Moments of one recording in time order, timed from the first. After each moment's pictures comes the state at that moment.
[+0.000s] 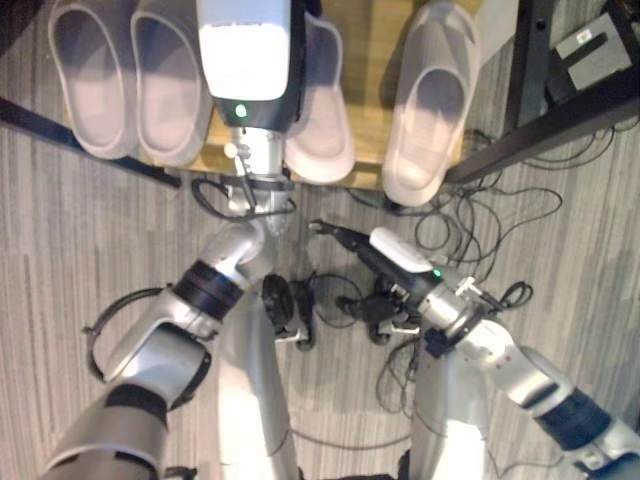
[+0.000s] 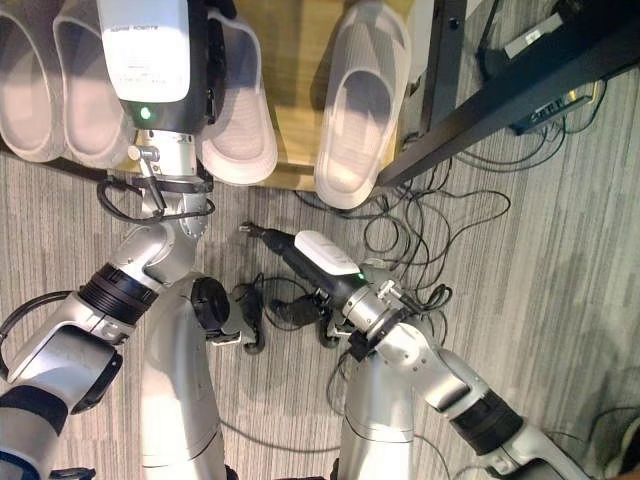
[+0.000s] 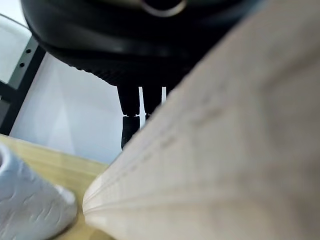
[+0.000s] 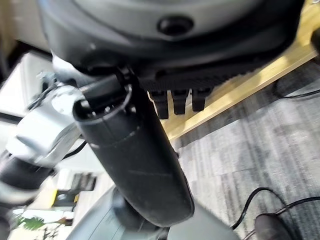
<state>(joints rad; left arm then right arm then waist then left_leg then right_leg) -1.05 0.51 -0.55 0.32 0.75 0.38 0.76 -0.30 -0.69 0.56 -0.25 -0.16 -0.18 0.04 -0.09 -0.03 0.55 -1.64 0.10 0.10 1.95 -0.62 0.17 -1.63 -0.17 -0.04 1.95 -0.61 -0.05</state>
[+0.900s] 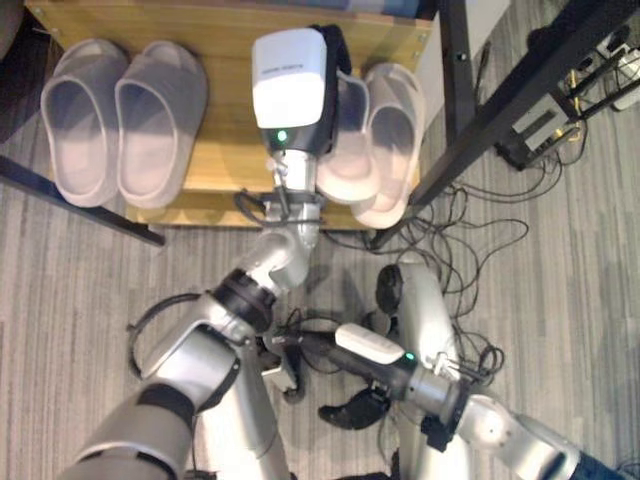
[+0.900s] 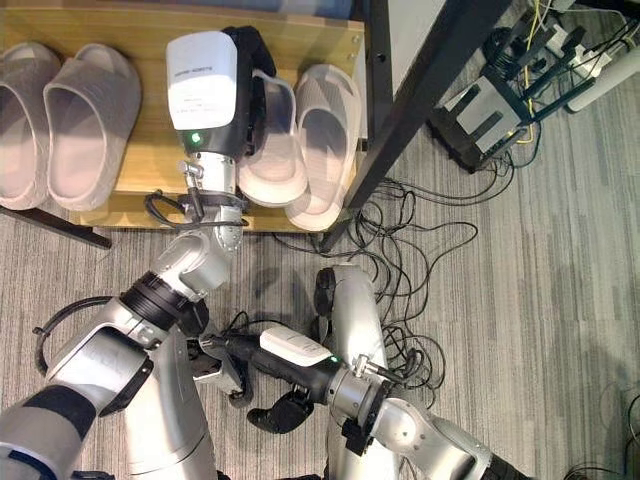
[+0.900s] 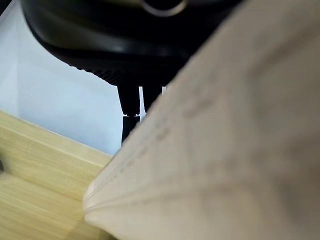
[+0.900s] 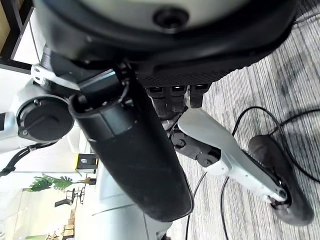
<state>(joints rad) -1.05 0.36 -0.59 0.42 0.66 0.37 0.69 -0.09 -0.74 0.75 -0.37 -0.15 -0.19 0.13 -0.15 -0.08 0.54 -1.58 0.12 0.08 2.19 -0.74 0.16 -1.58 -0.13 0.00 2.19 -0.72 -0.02</state>
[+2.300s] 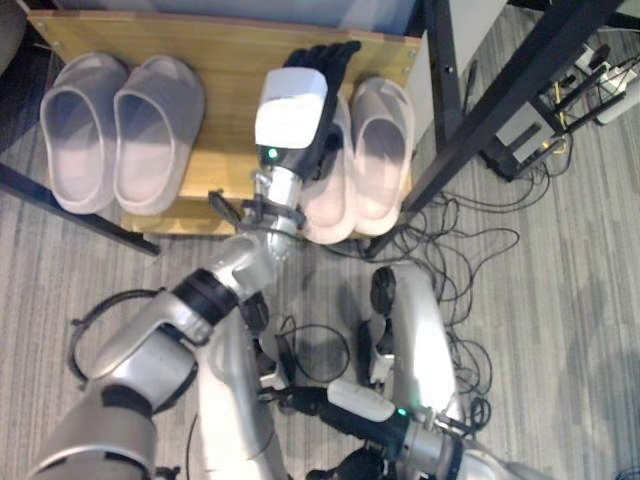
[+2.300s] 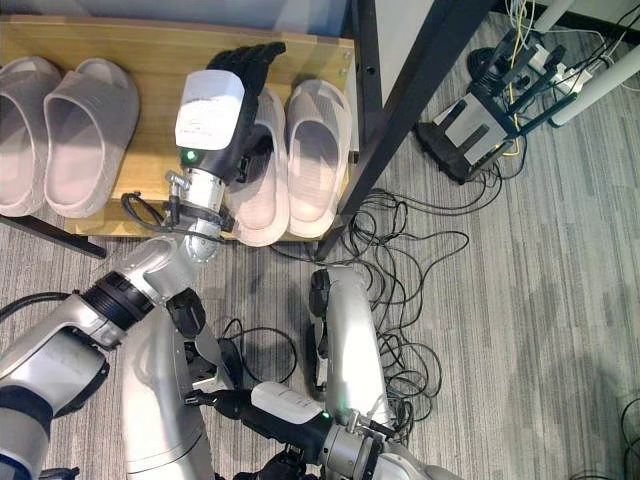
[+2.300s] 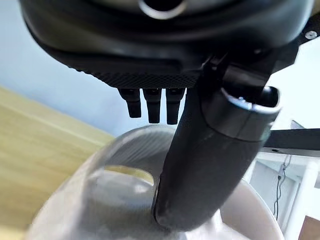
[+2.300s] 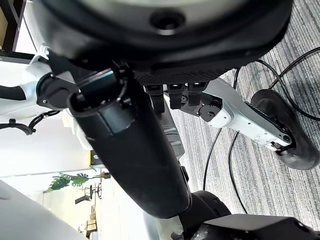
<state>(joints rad) -1.11 0.59 -0.82 0.47 0.45 0.14 0.64 0.03 -0.74 0.93 -0.25 -0.19 -0.35 0.02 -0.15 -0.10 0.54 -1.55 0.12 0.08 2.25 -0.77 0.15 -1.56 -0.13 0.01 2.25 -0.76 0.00</state>
